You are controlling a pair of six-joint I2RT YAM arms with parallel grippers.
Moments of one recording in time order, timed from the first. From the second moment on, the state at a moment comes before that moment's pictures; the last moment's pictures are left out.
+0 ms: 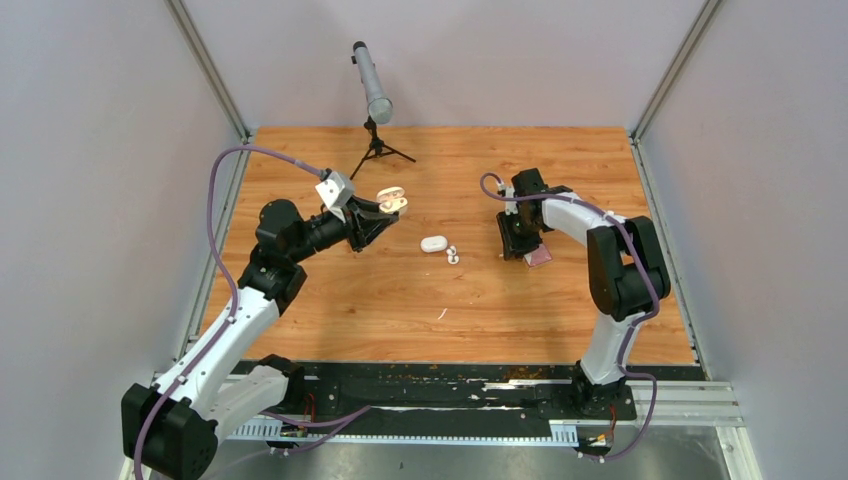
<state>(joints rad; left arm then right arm) -0.37 0.94 0.73 0.26 0.66 -0.09 0.27 1.87 1.23 -0.63 -0.15 0.02</state>
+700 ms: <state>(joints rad) -0.36 0.93 0.72 0.26 0.65 -0.09 0.27 1.91 1.29 -0.59 -0.19 -0.05</state>
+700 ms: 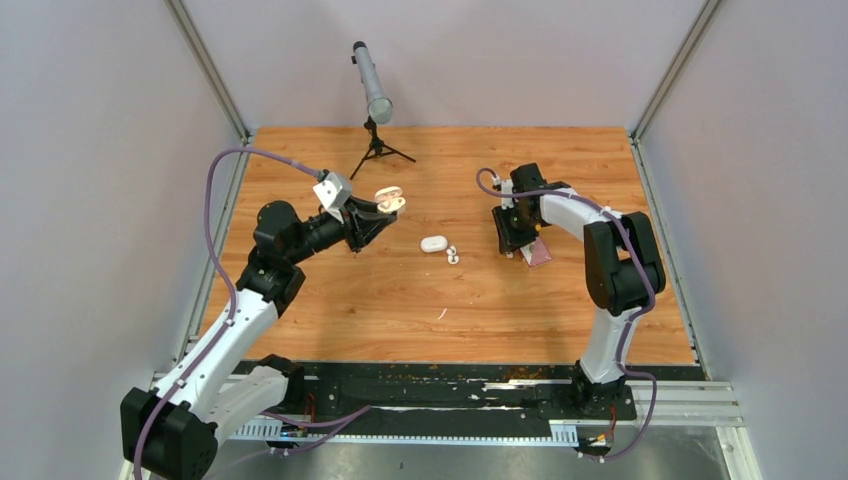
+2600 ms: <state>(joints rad) -0.36 0.93 0.66 0.25 0.65 -0.06 0.63 1.67 1.14 -0.74 -0.26 -0.66</state>
